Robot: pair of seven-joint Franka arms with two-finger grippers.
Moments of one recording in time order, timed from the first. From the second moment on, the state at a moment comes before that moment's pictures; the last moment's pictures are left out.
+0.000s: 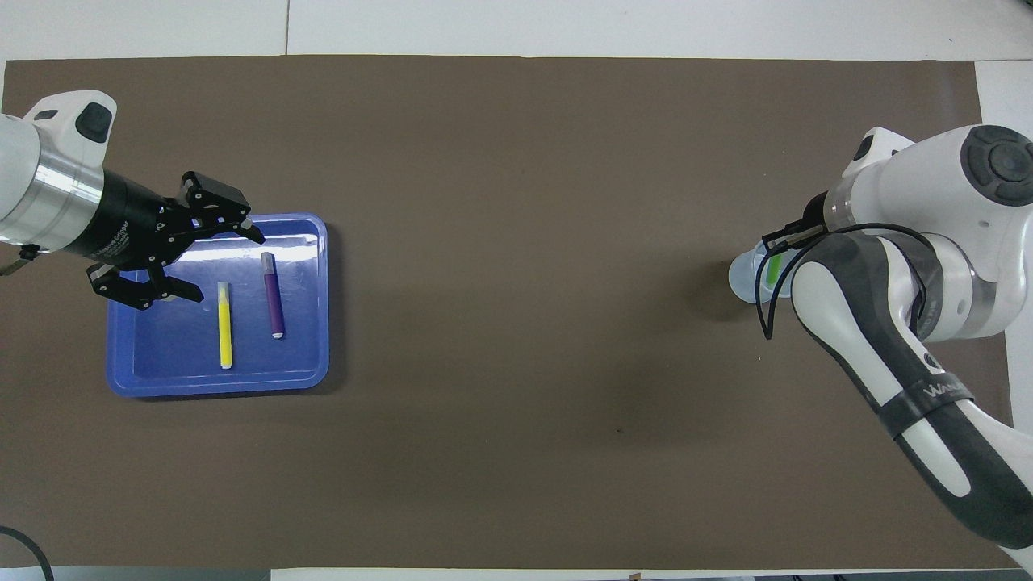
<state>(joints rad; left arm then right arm) -0.01 0.05 -0.13 -1.68 -0.34 1.61 -0.75 -0.09 0.18 0.14 -1.97 0.01 2.19 -0.28</state>
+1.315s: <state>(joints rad) -0.07 -0.02 -0.13 -1.77 -0.50 1.85 -1.34 -0.09 0.12 0.18 -1.55 0.08 1.81 -0.25</state>
